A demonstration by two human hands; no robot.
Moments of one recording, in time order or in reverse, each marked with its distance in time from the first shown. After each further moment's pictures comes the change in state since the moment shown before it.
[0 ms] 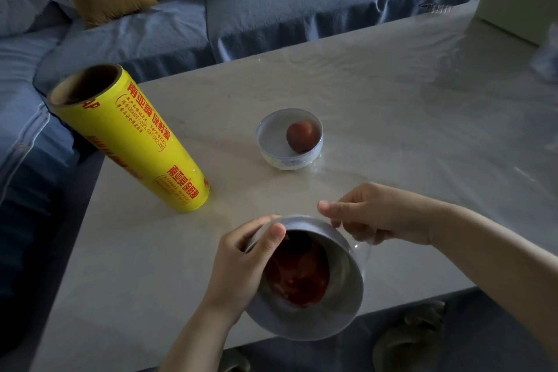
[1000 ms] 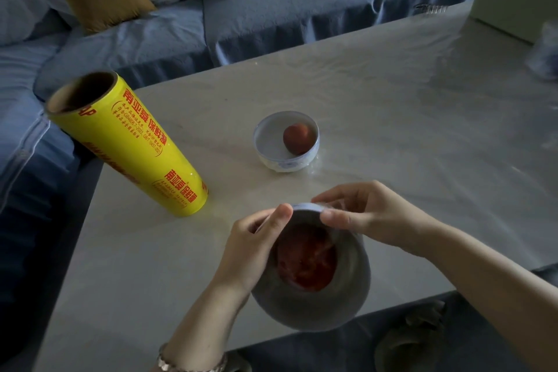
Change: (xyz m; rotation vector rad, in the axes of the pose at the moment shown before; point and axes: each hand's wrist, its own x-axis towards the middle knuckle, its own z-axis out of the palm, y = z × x) left_hand 0.018 0.006 0.014 0.058 -0.087 -0.067; right_hand 0.000 0.019 0.007 0.132 0.230 -0.325
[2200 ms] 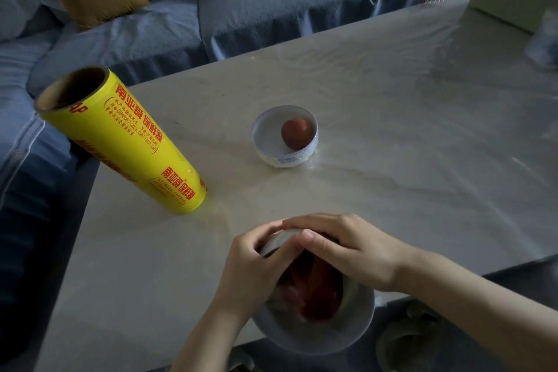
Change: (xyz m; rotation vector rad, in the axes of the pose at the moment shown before) left_hand -0.017 -0.013 -0.003 0.117 -0.019 0.048; right_hand -0.010 0.008 0.033 -0.296 -0.159 -0.273
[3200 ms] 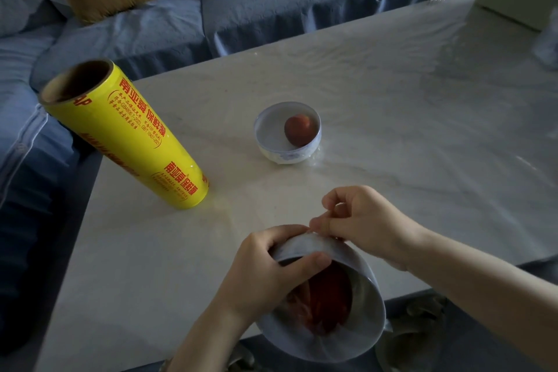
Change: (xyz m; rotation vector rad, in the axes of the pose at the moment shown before) left_hand -0.009 0.018 0.001 0.135 -0.170 0.060; right_hand 0.010 -0.006 -0.003 0.404 0.274 0.433
